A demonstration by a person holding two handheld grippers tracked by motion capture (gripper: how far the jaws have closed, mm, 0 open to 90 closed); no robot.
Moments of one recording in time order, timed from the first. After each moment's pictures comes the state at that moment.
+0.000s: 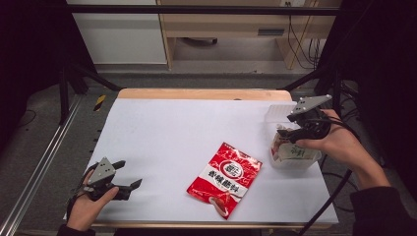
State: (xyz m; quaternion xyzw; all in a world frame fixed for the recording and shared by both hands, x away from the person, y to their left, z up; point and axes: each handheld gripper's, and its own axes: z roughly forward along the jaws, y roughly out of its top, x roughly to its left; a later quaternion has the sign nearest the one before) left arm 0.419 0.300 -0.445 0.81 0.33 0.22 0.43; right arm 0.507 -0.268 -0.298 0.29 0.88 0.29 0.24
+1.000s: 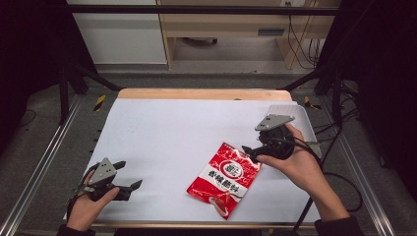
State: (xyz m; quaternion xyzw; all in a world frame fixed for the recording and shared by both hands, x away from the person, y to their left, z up) left arm 0.418 0.300 -0.445 0.82 0.32 0.22 0.43; right arm 0.466 -0.177 -0.319 0.32 0.85 0.33 0.24
